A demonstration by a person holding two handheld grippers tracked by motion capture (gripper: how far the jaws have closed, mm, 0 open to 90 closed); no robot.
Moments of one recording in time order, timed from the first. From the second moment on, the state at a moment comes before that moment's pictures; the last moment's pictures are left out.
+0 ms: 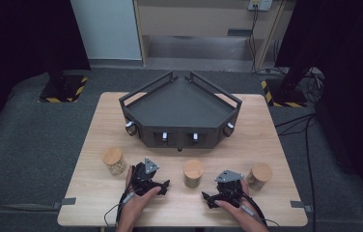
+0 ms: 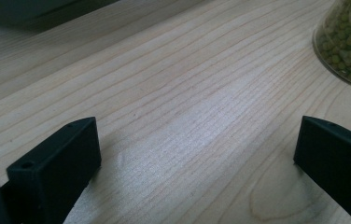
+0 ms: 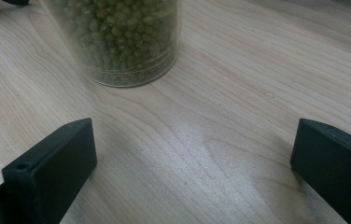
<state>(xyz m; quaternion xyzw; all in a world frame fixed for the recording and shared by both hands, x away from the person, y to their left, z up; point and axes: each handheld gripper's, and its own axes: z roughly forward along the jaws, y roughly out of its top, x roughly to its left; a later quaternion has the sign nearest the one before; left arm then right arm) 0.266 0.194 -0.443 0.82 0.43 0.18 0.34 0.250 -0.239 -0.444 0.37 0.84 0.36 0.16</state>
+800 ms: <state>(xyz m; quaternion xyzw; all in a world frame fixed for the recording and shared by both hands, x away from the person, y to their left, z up) 0.249 0.205 -0.416 0.81 0.43 0.20 0.36 0.250 -0.239 -0.444 0.37 0.84 0.36 0.16</state>
